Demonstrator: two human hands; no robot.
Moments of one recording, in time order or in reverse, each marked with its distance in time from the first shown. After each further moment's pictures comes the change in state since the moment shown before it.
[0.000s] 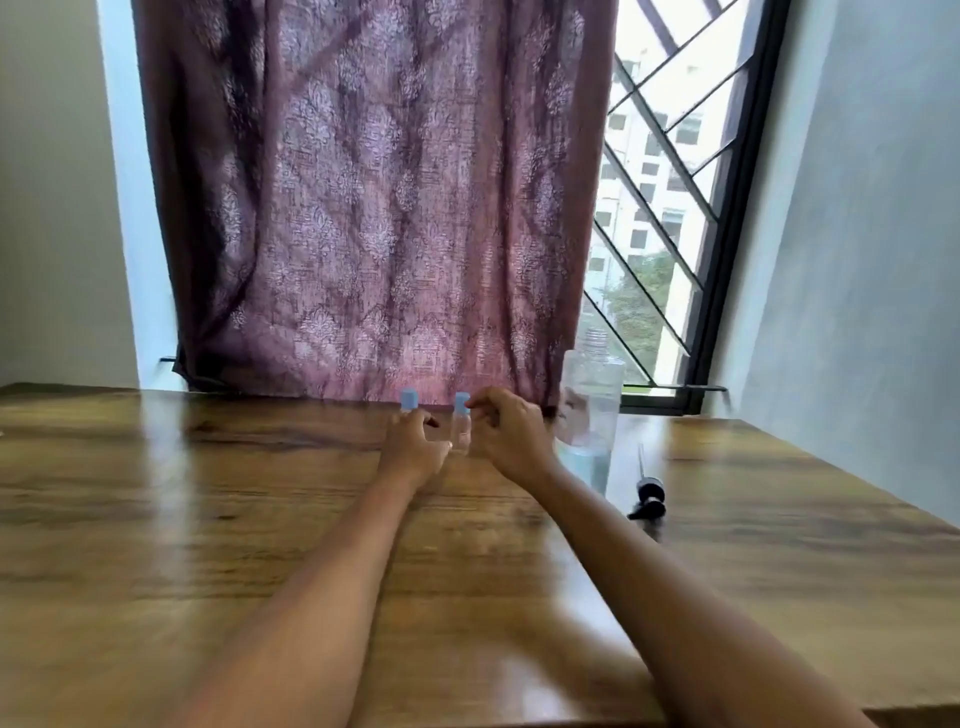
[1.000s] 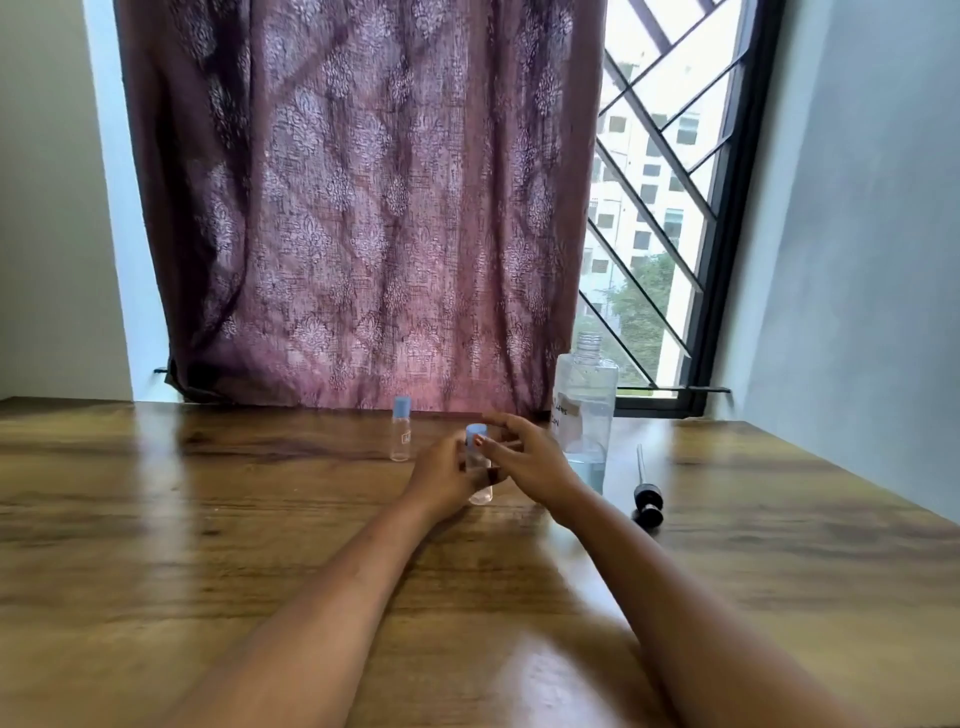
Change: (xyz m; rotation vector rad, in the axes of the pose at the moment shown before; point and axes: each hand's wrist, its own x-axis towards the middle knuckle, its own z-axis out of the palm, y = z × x) left_hand -0.031 0.017 0.018 -0.234 -0.279 0.241; right_hand -0.009 0.036 -0.014 0.292 -0.182 0.234
